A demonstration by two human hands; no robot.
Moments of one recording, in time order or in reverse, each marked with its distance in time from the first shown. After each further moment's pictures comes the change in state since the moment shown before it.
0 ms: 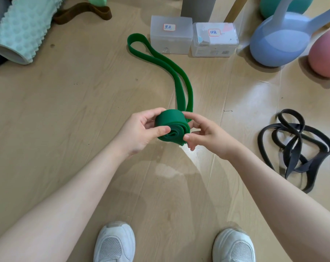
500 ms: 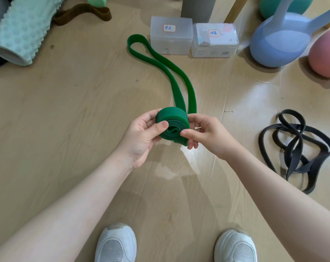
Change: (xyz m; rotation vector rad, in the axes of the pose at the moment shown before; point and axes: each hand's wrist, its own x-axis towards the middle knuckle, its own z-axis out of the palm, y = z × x) left_hand -0.004 -0.003 0.012 -0.456 0.119 -0.130; right_hand 0.004 -0.013 0.010 -0.100 0.139 -0.060
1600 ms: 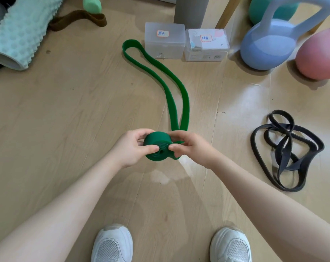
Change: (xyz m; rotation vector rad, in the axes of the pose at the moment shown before) left_hand -0.006 -0.013 -0.025 0.705 -0.049 -0.058; right_hand -0.007 0.028 0.018 -0.094 -0.141 0.131
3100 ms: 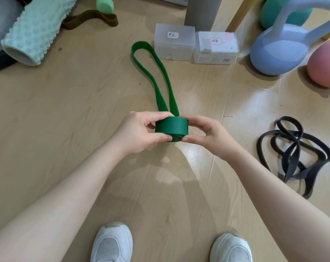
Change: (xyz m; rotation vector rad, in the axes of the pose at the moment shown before) left_hand -0.008 0.046 -0.015 0.252 0.056 0.331; right_hand -0.008 -0.028 -0.031 -0.096 0.122 -0.211
